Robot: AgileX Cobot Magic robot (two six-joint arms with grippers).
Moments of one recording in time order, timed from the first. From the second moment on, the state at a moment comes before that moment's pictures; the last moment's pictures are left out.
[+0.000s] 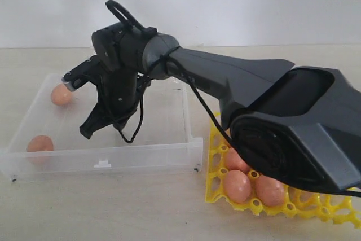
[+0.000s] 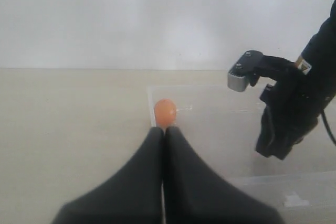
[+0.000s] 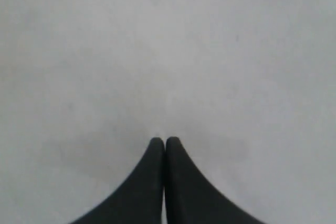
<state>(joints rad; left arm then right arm) -0.02 0.00 0.00 -0.04 0.22 0.02 0.81 2.57 -2.34 0.02 1.11 -0.17</state>
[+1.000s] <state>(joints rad) -0.02 0.00 0.00 -0.04 0.22 0.02 0.81 2.15 -1.53 -0.22 1.20 -0.01</state>
